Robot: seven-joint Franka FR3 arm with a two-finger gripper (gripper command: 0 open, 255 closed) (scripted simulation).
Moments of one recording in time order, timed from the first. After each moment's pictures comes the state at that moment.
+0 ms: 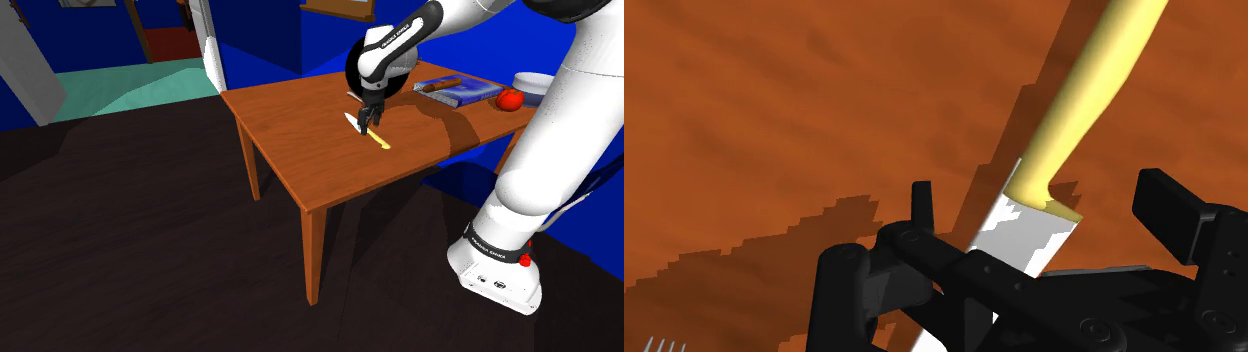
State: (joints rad) arm -0.15 0.06 -0.20 -2.24 -0.04 2.24 -0.35
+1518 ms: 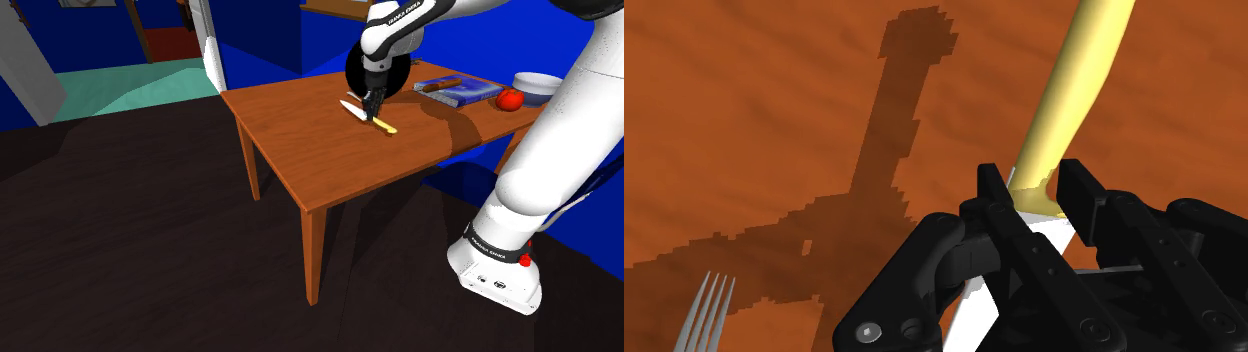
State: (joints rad) arm -0.14 -0.02 -0.19 -2.17 -0.05 2.10 -0.34
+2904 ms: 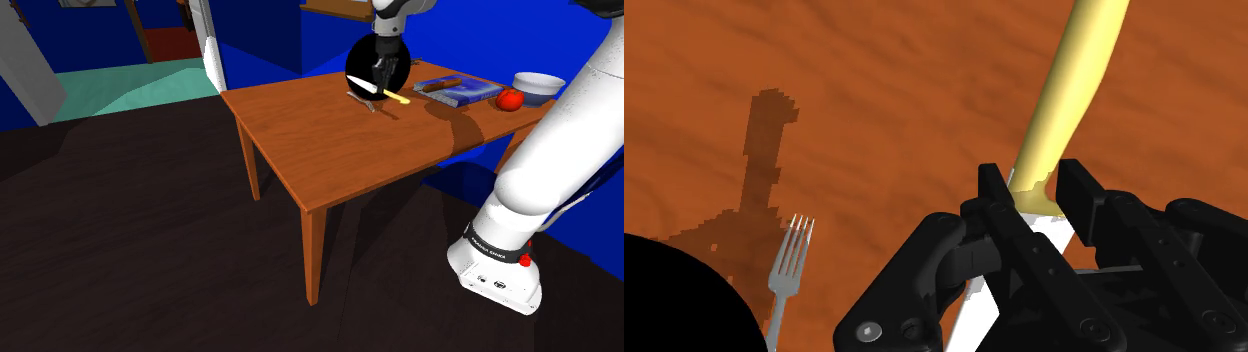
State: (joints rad) arm -0.16 -0.09 -0.22 -1.99 -0.07 1.85 -0.39
